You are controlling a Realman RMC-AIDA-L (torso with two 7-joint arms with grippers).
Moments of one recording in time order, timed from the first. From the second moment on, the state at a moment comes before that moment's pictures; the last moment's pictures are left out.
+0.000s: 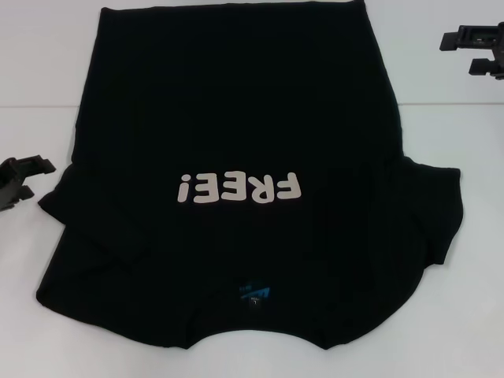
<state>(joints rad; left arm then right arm) -0.58 -1.98 0.41 0.56 2.25 0.93 -2.45 0.81 1.82 -0.62 -0.66 -2.19 -1.23 2.52</state>
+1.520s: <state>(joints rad) -0.60 -2.01 0.46 0.51 2.25 0.81 -2.32 0.81 1.82 -0.62 -0.66 -2.19 -1.22 2.52</state>
